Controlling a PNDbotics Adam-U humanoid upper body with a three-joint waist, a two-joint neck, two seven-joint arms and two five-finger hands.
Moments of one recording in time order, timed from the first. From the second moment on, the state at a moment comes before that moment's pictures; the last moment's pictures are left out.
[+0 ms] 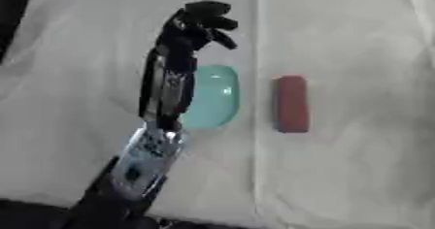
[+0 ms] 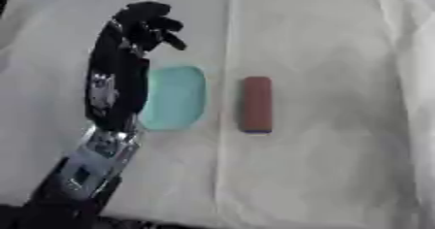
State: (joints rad) left arm -0.12 0.20 -0.29 -1.98 -0.13 -0.51 0.32; right arm -0.31 -0.26 -0.10 -1.98 0.32 -0.23 -0.13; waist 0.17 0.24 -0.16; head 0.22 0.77
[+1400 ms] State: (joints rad) left arm -0.40 0.50 -0.34 -1.98 -0.33 -0.12 -0.18; right arm -0.31 -0.26 -0.09 -1.98 0.32 -0.23 -0.11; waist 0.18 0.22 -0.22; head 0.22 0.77
